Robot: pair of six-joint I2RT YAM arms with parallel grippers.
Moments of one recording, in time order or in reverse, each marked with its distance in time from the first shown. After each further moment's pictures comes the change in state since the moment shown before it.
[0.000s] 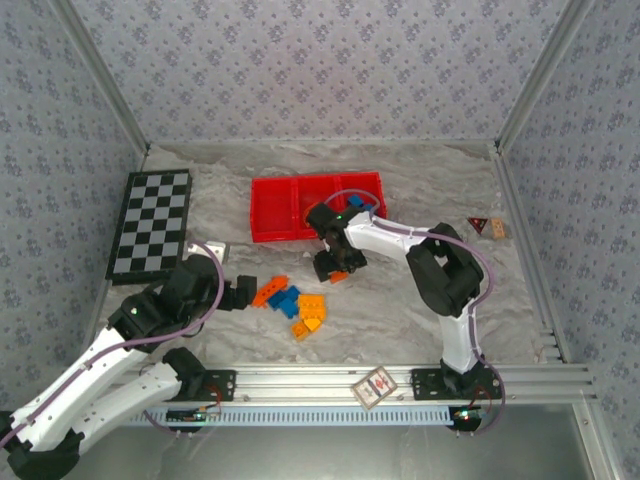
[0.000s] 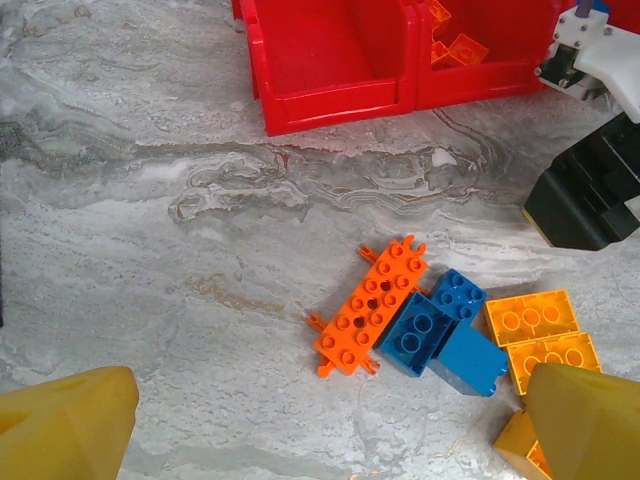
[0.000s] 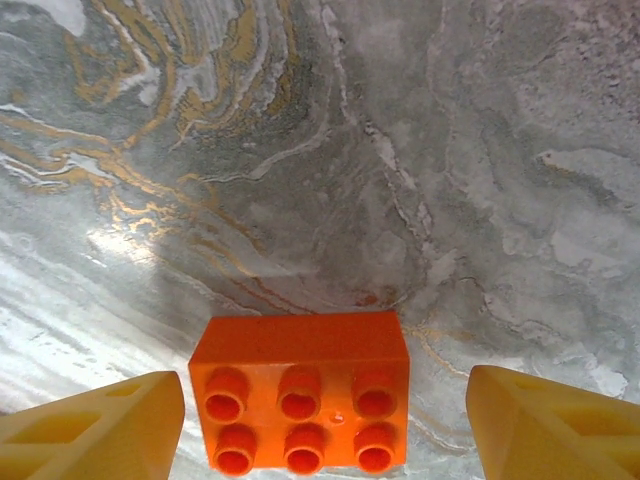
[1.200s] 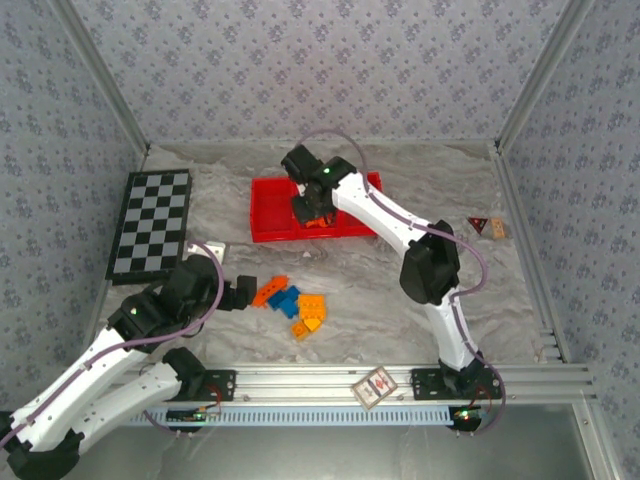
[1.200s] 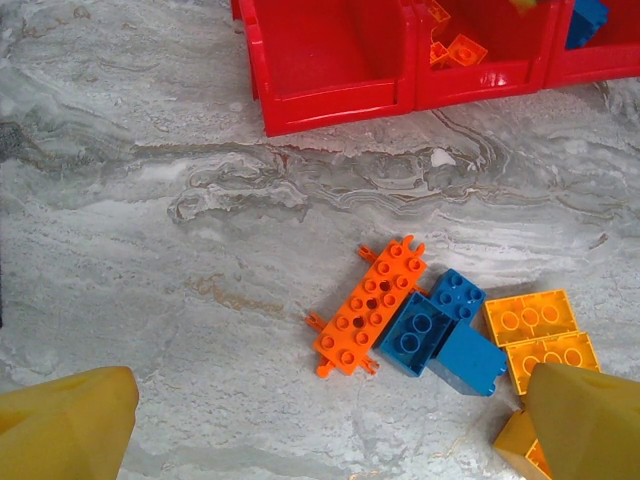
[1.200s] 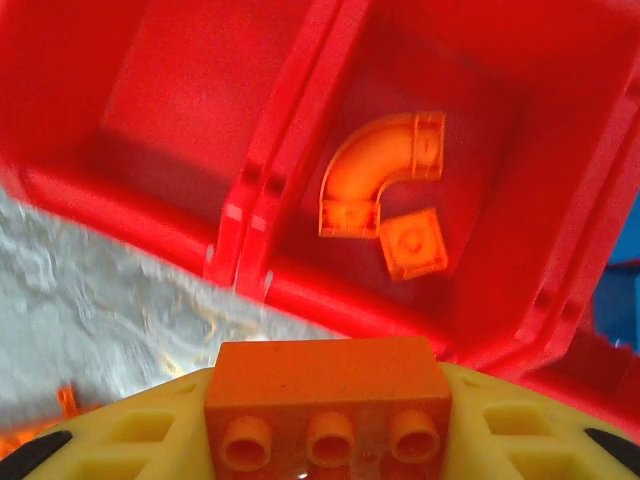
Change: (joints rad) left arm -0.001 -0.004 0.000 0.000 0.000 0.000; right arm -0.014 0.186 0.719 -0.204 0.114 -0.124
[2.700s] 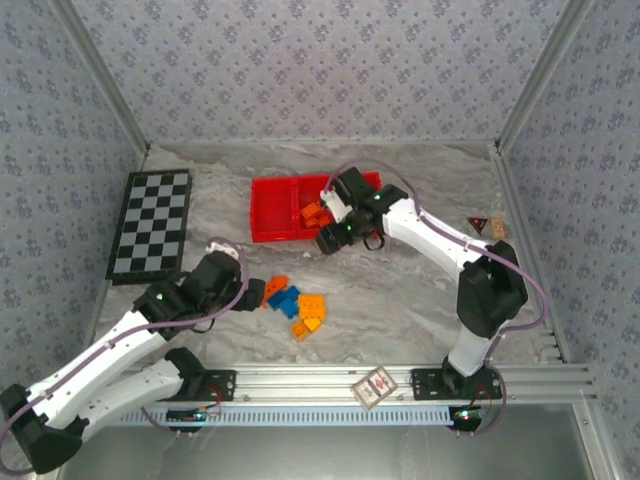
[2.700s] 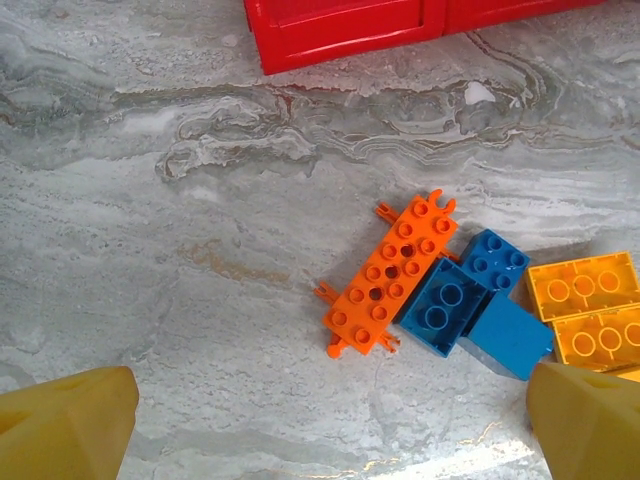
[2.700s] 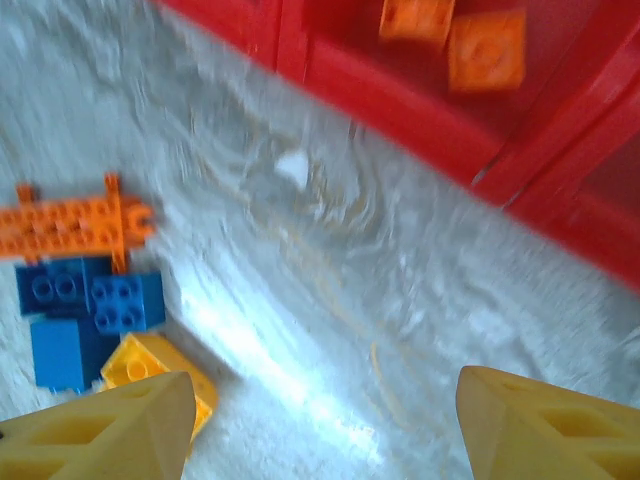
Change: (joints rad) left arm -0.018 0.112 -0.033 0.023 -0.004 -0.015; right arm -0.080 -0.464 -0.744 0.270 -0.305 -0.158
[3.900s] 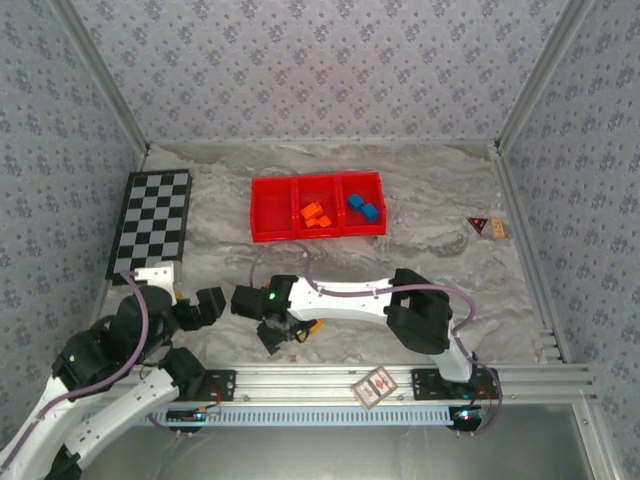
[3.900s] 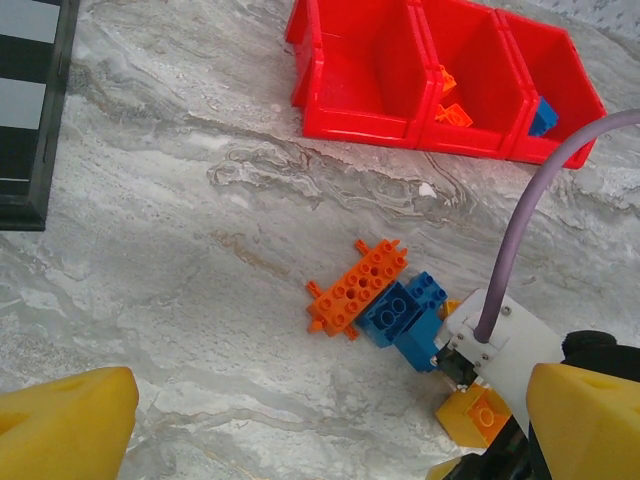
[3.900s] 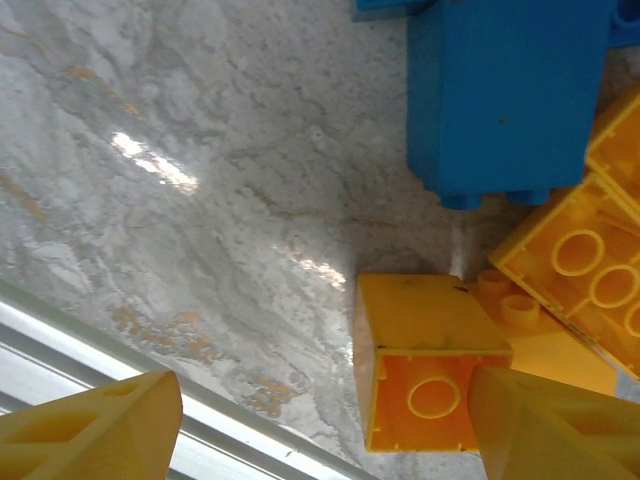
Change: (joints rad) left arm 0.000 -0.421 0.108 -0.290 -0.031 -0.225; right arm 0.653 0.323 0.217 -0.252 0.231 0.605
